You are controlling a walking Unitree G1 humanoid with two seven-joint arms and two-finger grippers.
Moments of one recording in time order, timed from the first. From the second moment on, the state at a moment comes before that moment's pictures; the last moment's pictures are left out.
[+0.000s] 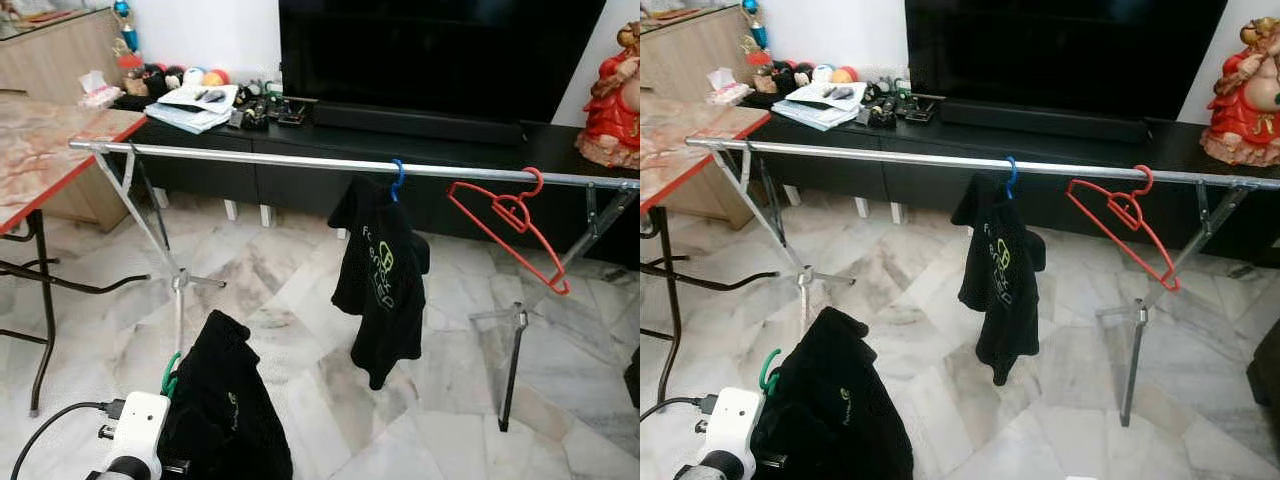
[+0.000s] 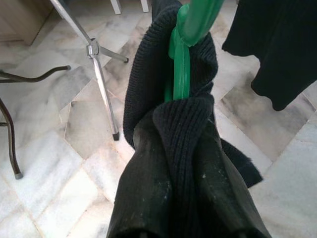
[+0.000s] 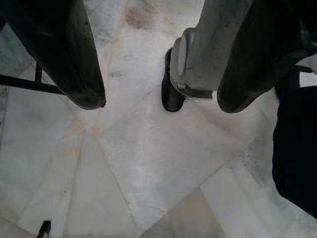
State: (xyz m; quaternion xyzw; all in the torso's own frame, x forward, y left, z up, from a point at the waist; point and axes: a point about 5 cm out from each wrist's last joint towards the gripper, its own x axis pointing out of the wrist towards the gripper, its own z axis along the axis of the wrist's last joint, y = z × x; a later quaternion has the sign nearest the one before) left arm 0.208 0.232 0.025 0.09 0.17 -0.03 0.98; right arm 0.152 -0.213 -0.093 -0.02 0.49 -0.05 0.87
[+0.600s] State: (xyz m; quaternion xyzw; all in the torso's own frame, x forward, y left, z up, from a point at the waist) left arm 0.208 0.227 0.027 0.08 0.16 -0.03 0.98; right arm 0.159 -0.204 -0.092 -0.02 0.49 -0.03 0.87
